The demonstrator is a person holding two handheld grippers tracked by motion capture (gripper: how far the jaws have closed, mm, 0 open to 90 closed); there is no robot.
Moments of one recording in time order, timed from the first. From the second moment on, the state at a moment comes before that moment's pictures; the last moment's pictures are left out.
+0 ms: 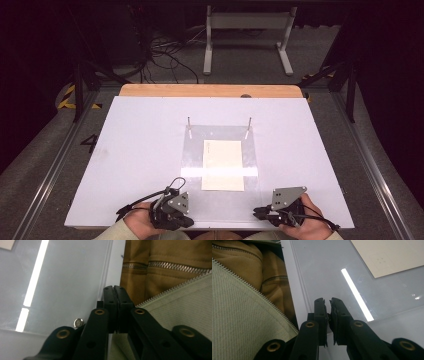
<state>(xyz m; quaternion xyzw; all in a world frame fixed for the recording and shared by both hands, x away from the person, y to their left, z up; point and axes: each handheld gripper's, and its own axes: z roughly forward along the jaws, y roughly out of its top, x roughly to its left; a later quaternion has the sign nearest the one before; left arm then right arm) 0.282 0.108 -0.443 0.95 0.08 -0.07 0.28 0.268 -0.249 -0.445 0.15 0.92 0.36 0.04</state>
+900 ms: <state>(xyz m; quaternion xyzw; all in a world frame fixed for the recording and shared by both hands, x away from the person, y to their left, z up) 0.293 0.133 -0.443 0.94 0.14 -0.05 0.31 0.264 -0.249 -0.444 0.14 0.92 0.35 0.04</state>
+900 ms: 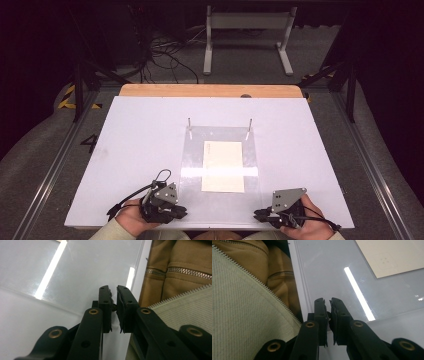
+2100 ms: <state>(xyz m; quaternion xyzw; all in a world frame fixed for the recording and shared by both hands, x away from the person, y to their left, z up) 0.325 0.166 -0.424 0.85 0.25 0.08 0.46 0.313 -0.261 -0.403 0.24 0.83 0.49 0.13</state>
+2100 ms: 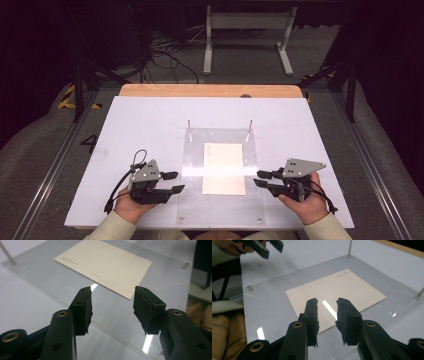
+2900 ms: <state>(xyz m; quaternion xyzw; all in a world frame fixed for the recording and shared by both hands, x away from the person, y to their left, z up) 0.316 0.179 -0.432 0.84 0.28 0.12 0.45 0.414 -0.243 -0.371 0.35 0.81 0.42 0.18</state>
